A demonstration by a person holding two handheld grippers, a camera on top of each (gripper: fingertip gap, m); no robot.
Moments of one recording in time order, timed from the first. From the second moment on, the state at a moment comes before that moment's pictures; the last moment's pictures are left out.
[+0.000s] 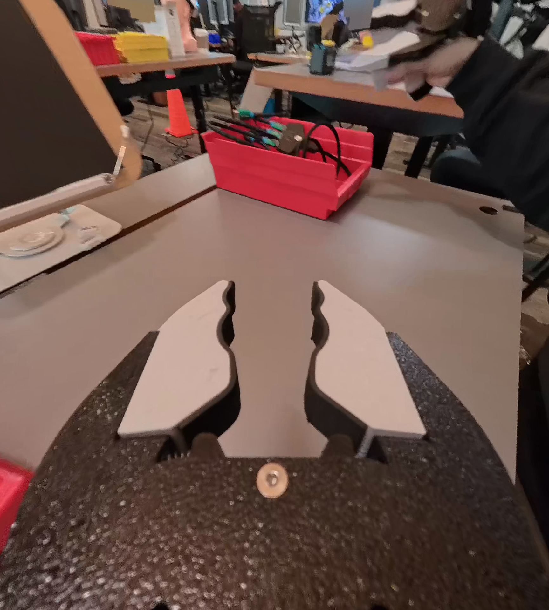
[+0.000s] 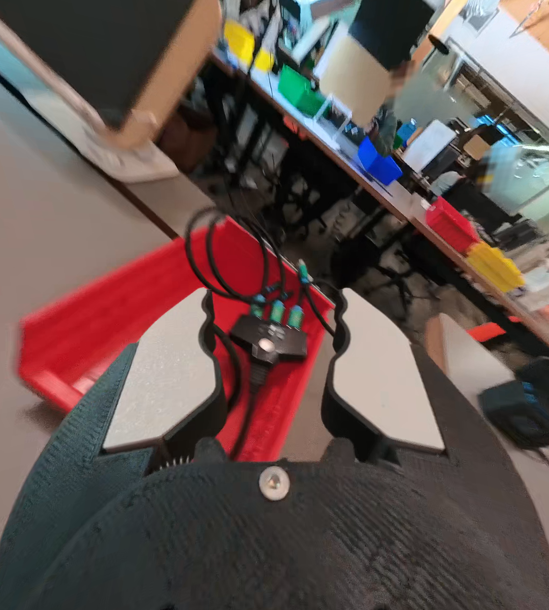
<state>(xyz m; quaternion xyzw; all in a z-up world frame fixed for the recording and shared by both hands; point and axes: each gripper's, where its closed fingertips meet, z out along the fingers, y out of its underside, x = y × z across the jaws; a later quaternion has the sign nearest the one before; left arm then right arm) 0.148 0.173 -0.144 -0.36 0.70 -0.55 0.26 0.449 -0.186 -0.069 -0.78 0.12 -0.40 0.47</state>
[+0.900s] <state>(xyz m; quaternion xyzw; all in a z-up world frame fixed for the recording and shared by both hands) 0.287 0.568 -0.236 -0.90 0.42 -0.08 0.04 0.304 0.009 -0.169 -0.78 0.15 -0.13 0.60</state>
